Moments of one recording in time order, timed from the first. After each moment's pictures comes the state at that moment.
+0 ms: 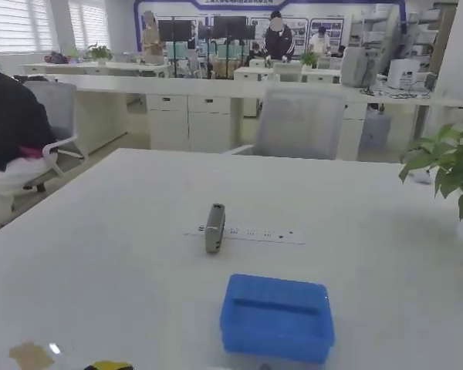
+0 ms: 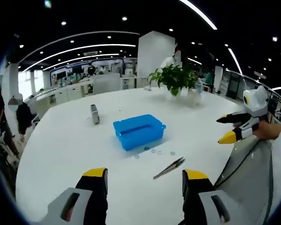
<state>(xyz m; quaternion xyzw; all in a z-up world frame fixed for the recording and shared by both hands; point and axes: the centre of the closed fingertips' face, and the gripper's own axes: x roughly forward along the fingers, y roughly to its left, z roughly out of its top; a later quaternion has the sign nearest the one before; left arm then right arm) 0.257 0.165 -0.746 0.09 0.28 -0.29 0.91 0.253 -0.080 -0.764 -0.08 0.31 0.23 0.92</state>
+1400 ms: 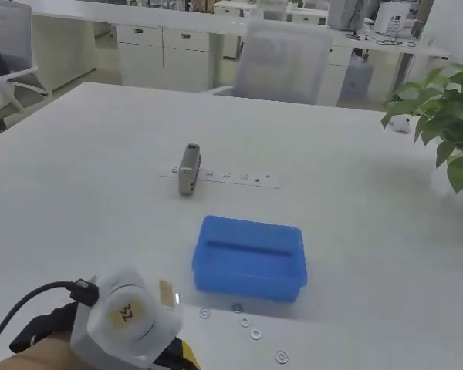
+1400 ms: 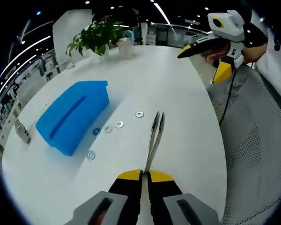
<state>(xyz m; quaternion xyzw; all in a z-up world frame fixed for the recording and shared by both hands) 0.282 0.107 -0.864 0.26 0.34 -0.54 0.72 0.240 -0.066 -0.783 -0.13 0.35 0.26 0.89</state>
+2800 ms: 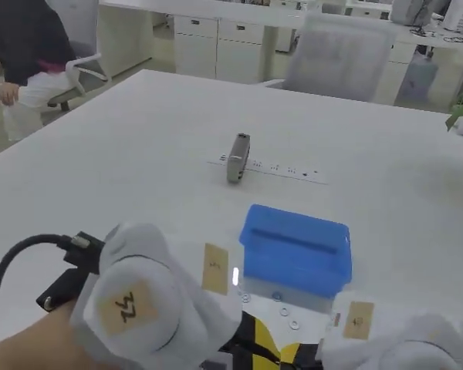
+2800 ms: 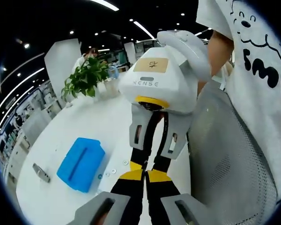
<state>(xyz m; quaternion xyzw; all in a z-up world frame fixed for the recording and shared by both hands) 0.230 0.066 -0.748 0.28 0.22 -0.57 0.74 0.234 0.094 -0.798 -0.31 0.26 0.59 0.70</state>
